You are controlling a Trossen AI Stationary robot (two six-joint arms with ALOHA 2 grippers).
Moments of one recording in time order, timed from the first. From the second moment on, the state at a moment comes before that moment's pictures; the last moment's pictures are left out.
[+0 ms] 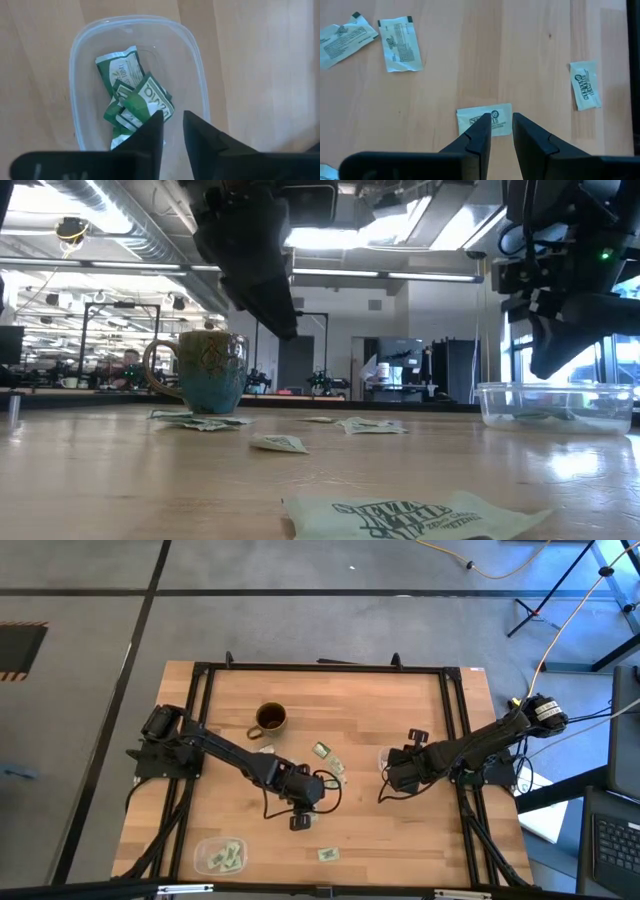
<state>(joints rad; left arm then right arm) -0.31 1.81 1.26 -0.47 -0.01 -0.43 0.34 1.37 0.76 -0.93 0.47 0.52</state>
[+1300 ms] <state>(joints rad) -0.40 1.90 1.26 -0.44 -0.06 -0.29 0.34 1.37 0.91 -0.88 0.47 0.46</state>
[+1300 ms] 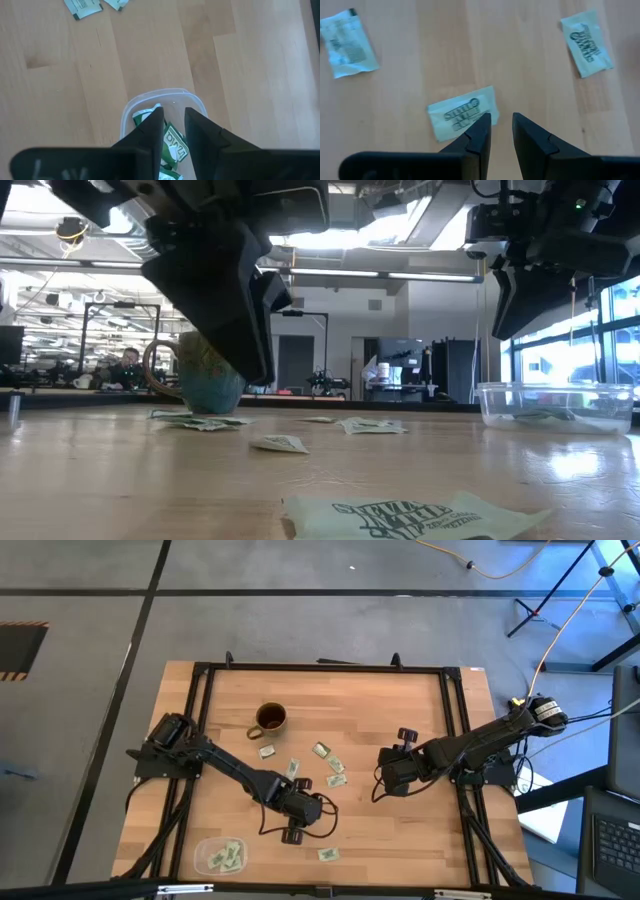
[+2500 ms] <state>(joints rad) -0.42 2.02 1.26 -0.41 -0.11 -0.27 0.34 1.37 0.91 -0.85 0.47 0.43</state>
